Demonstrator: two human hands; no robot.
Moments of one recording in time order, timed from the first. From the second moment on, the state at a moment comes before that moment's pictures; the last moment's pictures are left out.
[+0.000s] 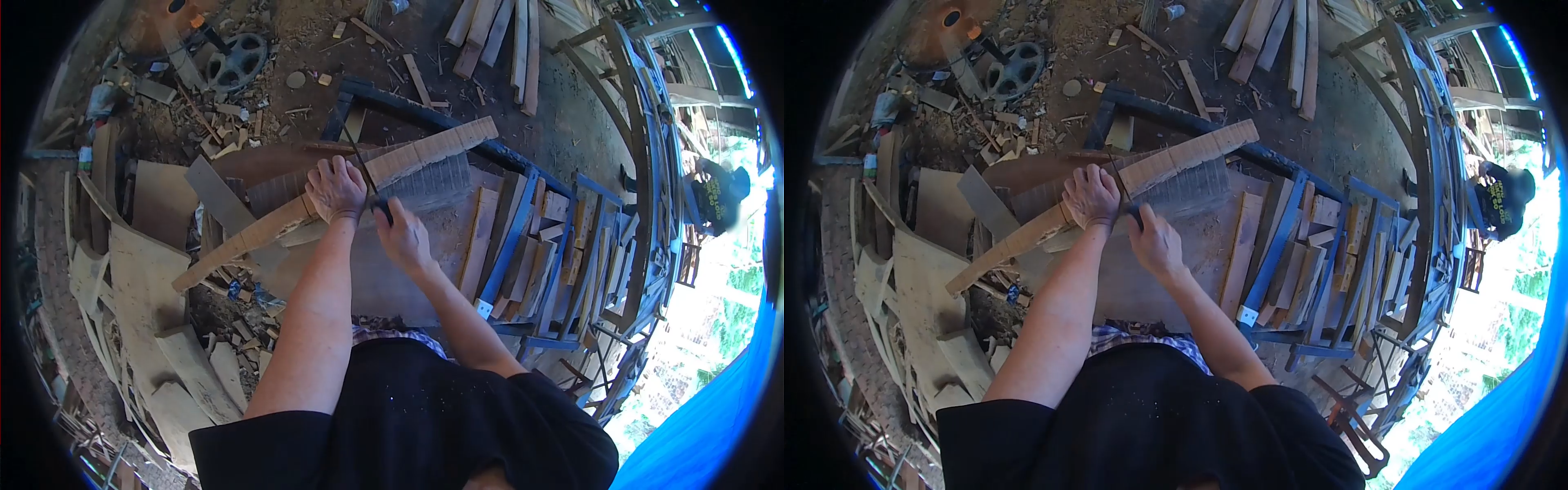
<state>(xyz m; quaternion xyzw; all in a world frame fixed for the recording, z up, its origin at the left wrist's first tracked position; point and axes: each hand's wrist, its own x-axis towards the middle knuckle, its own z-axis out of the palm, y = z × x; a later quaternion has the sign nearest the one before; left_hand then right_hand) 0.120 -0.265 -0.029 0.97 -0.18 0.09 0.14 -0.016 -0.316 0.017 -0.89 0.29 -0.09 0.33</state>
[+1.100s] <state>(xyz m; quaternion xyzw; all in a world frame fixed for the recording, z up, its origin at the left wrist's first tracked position) 0.120 -0.265 -0.030 0.97 -0.19 0.10 0.13 -0.023 -0.312 0.011 -0.90 0.28 -0.12 0.31</state>
